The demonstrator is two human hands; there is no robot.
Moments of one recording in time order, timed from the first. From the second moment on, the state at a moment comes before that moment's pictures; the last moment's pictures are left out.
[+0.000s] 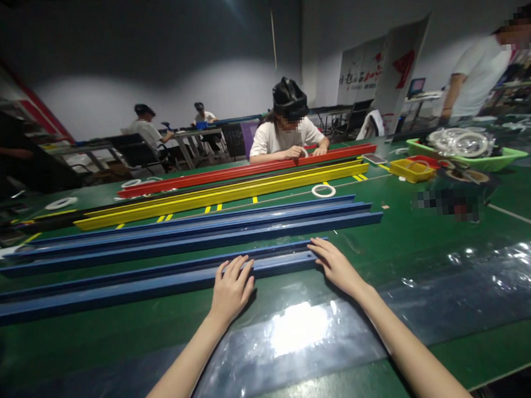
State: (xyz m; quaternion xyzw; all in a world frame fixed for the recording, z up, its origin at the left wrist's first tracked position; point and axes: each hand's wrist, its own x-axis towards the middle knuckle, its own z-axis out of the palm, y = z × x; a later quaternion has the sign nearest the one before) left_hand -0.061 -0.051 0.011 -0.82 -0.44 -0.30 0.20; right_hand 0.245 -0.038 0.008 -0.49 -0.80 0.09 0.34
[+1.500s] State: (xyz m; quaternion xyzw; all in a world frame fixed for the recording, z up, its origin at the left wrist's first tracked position) left_hand -0.061 -0.052 0.013 -0.86 -0.38 -0.26 0.20; right_hand 0.237 -0.055 0.009 -0.49 -0.83 0.00 0.27
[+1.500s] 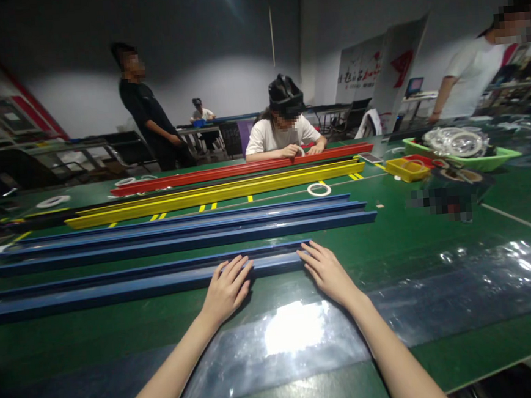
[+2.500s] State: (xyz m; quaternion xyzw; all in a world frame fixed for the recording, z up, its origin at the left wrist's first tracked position) left_hand -0.062 -0.051 0.013 -0.83 -0.44 -0.27 0.21; right_hand 0.238 -0.056 0.007 -0.47 -0.84 0.04 0.28
